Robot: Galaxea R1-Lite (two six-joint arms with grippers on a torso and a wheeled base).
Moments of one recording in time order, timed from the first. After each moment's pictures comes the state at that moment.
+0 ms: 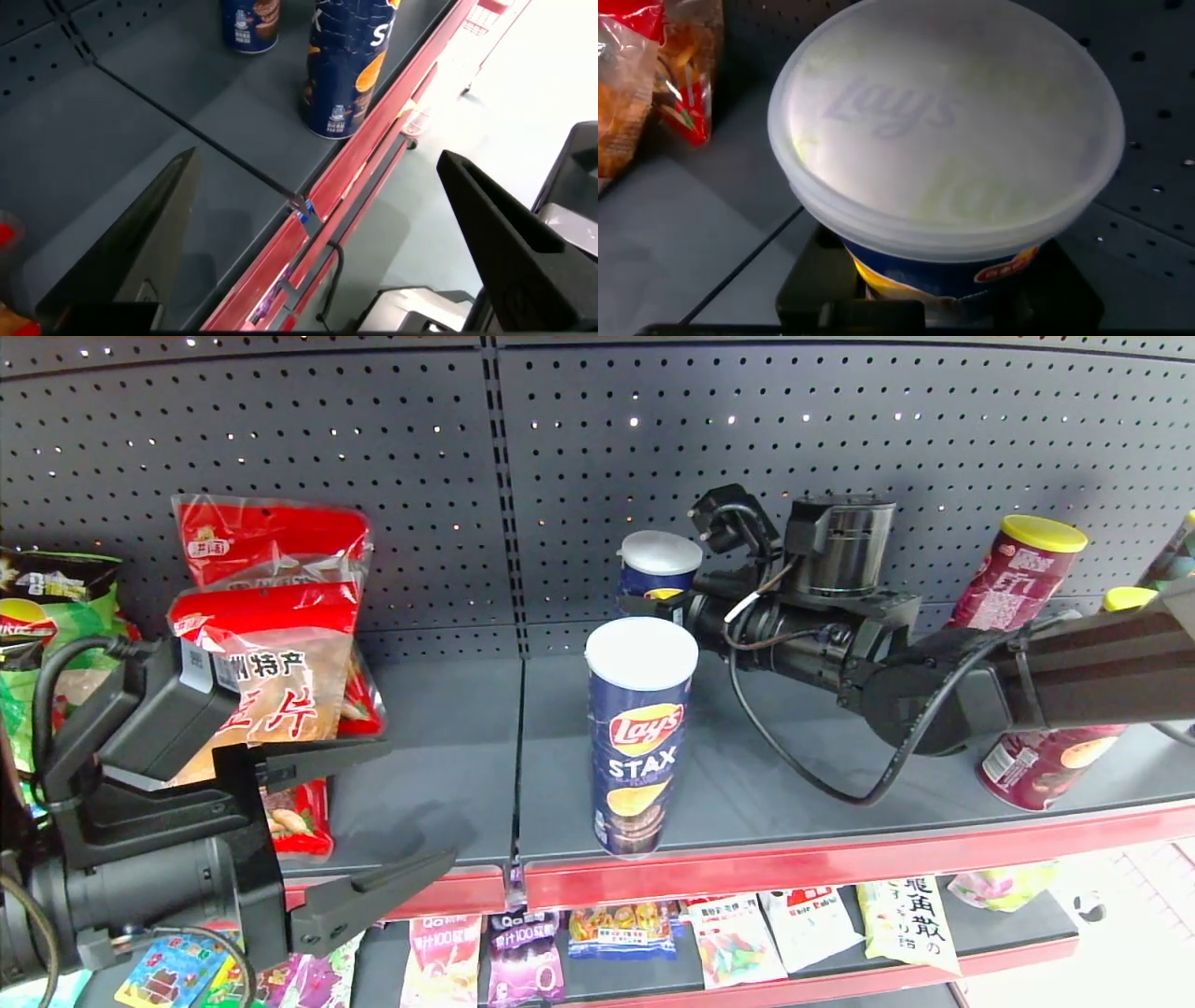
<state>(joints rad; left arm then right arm) -0.44 1.21 -0.51 -0.41 -0.42 0.14 0.57 2.01 -1.34 -0.58 0.12 -0.08</state>
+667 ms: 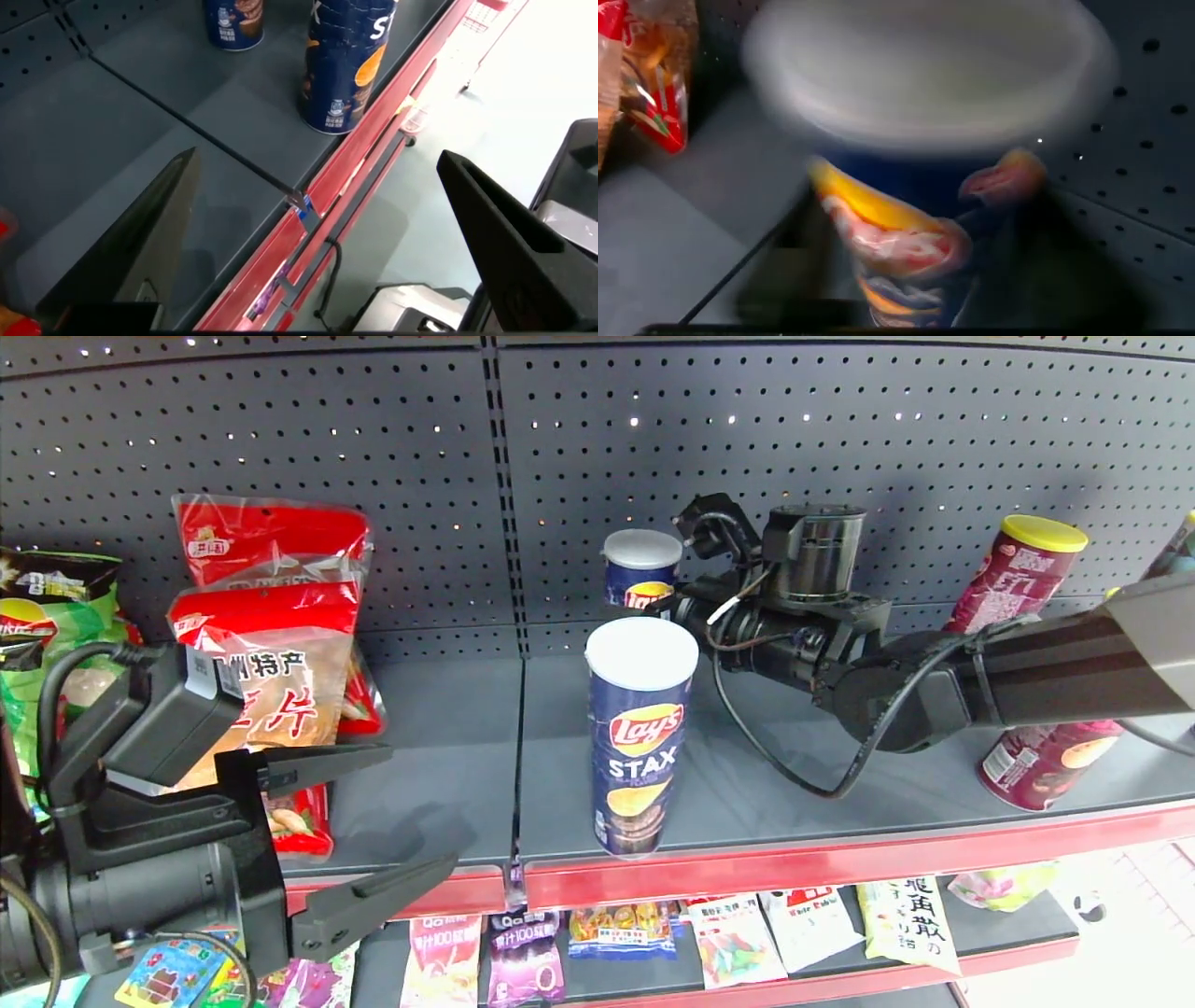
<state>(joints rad) -0.44 1.21 -0.50 -0.41 -0.42 0.14 0.57 2.05 -1.38 -0.58 0.08 -0.07</state>
